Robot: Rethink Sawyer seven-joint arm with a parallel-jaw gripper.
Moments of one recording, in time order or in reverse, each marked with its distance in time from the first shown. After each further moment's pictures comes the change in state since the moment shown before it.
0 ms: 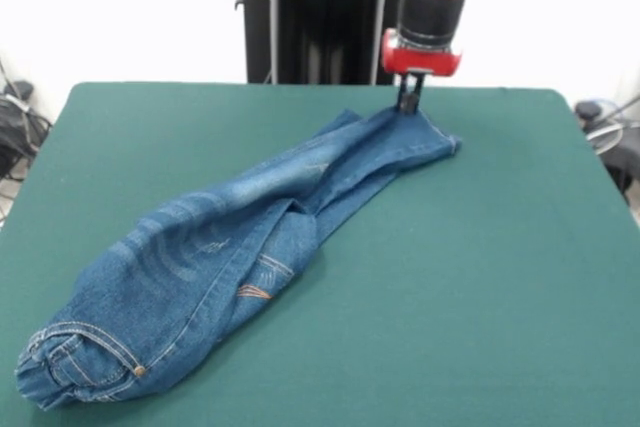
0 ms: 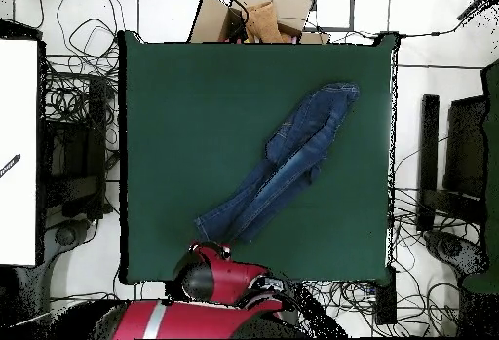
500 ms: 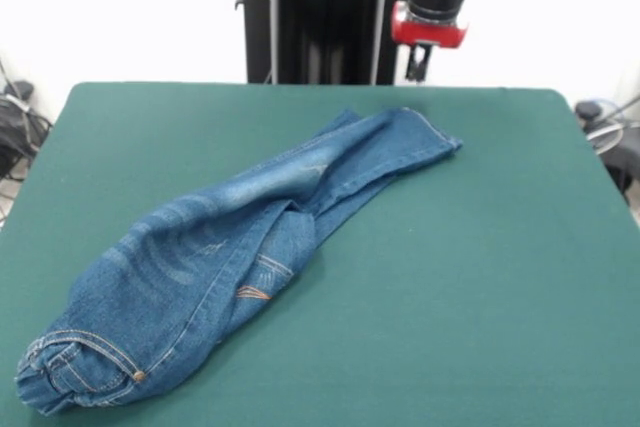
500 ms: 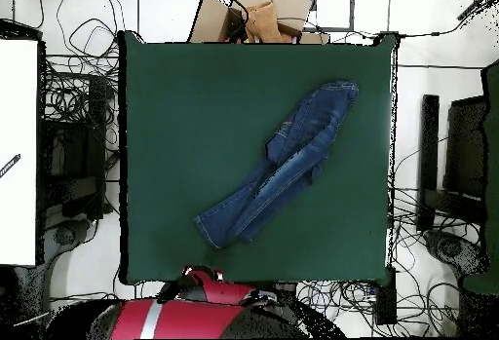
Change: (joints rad) arm -0.001 0.005 0.025 0.115 0.010 -0.018 0.064
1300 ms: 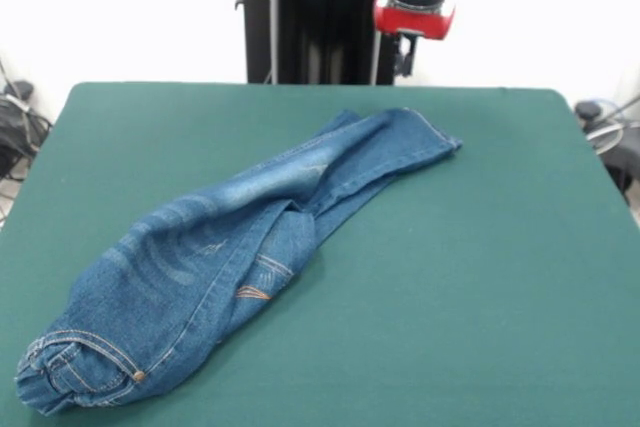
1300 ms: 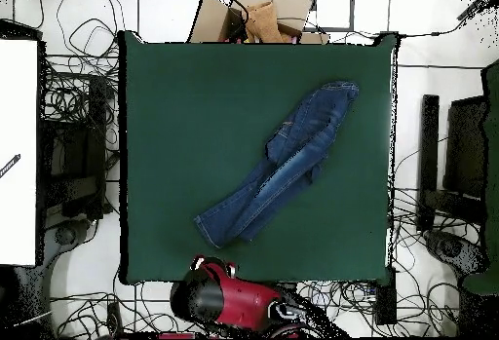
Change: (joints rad) arm -0.102 -0.126 0.006 0.014 0.000 0.051 0.001
